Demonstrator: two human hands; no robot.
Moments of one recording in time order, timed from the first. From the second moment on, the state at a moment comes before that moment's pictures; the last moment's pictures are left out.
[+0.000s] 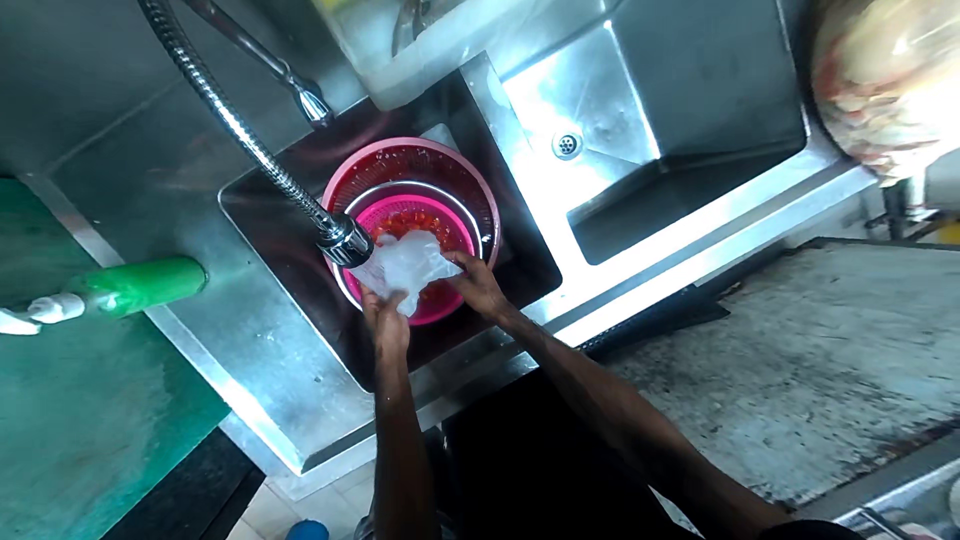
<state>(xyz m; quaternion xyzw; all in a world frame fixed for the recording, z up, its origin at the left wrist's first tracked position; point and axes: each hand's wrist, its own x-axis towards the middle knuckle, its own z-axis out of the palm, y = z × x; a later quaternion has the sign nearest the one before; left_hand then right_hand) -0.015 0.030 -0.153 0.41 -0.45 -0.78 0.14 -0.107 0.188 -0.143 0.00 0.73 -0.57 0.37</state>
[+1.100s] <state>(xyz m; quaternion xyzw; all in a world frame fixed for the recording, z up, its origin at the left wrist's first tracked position) 0.004 0.034 -0.144 0.36 -0.25 -0.89 0.13 -0.056 0.139 -0.113 -0.21 0.78 -0.49 0.33</state>
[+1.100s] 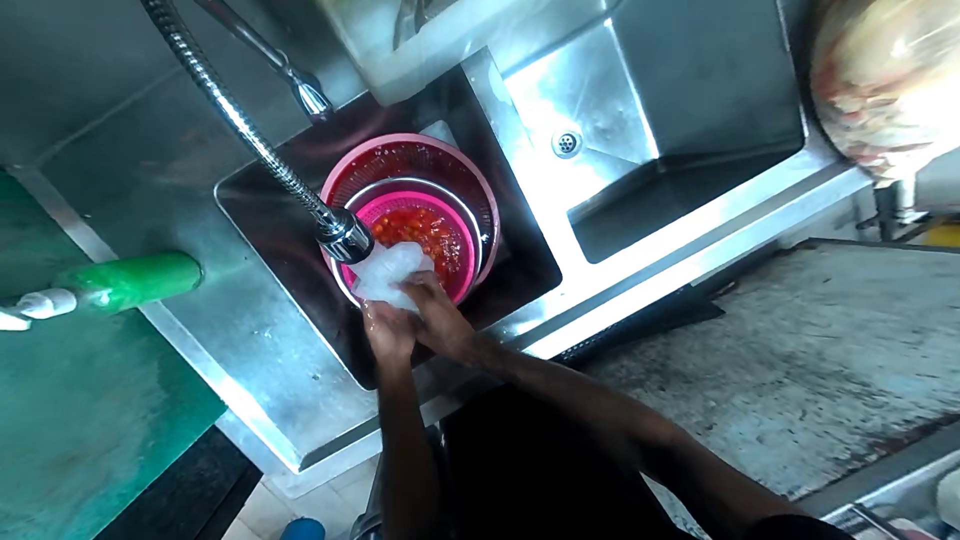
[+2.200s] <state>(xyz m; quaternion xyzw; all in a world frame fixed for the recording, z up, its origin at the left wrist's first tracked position) 0.018 0.017 -0.135 0.45 -0.40 -0.80 0.11 -0.116 0.171 -0.098 0.19 0.44 -0.75 0.46</state>
